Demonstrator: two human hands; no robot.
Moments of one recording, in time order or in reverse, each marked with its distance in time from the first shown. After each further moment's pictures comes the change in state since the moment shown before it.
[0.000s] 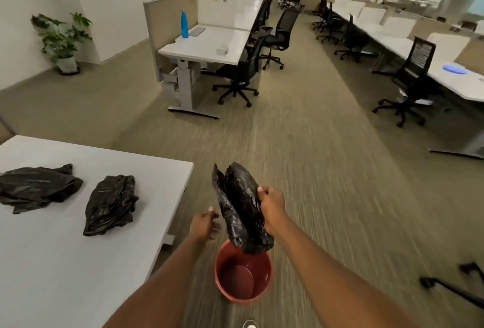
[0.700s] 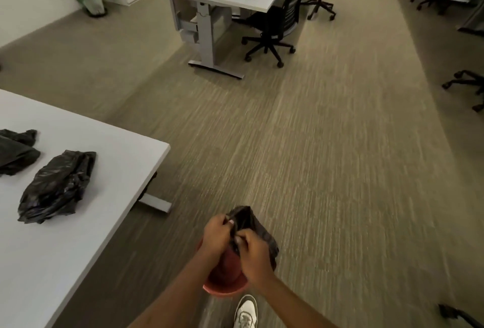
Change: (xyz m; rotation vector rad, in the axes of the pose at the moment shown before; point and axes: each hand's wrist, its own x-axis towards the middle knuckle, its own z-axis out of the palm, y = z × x) left_hand 0.090 -0.006 0.183 0.301 0.153 -0.037; right_hand 0.117 0.116 -0.076 -0.474 -0.419 -0.318
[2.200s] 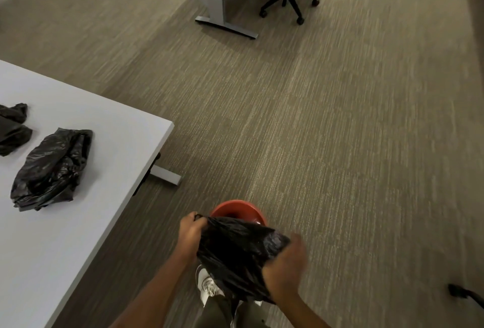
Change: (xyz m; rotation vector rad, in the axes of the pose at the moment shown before) left_hand 0.042 -0.064 -0.049 -0.349 0.155 -0.156; right_hand -0.006 0.077 0.012 -0.429 0.181 0.444
